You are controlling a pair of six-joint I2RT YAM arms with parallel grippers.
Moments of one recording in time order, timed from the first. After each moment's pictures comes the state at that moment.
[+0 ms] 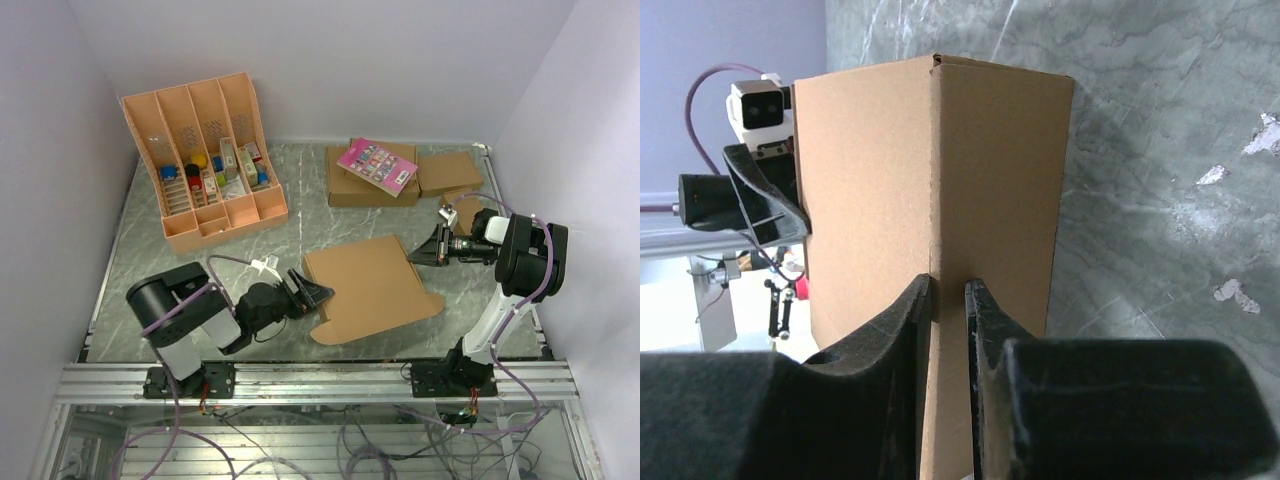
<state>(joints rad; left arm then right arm) -0.92 1.65 0.17 1.22 -0.03 -1.28 -0.29 1.94 1.02 -0.69 -1.21 -0.34</state>
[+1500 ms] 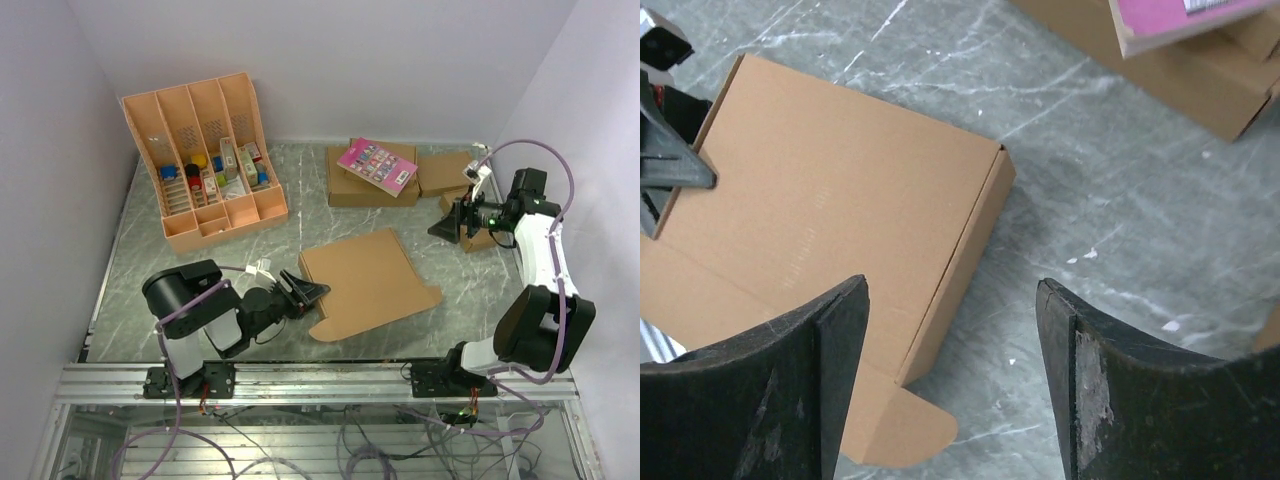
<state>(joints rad) -0.94 1.79 0.14 1.47 -0.10 -1.43 -0.31 1.44 1.17 -0.82 -1.02 -0.64</state>
